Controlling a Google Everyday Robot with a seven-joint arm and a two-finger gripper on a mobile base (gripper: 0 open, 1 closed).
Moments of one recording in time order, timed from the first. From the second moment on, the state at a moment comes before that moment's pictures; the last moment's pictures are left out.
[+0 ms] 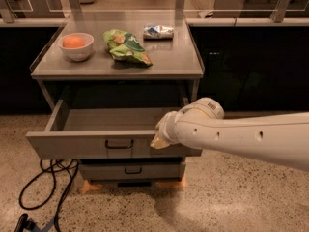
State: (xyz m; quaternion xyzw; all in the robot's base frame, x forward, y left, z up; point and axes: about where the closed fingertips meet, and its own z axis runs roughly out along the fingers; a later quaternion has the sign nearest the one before) arm 0.614 -0.036 0.661 -0.57 0.74 -0.05 0.35
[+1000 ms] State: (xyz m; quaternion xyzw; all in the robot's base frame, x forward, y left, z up) arm 0.598 -0.039 0.668 -0.57 0.74 -0.05 0.36
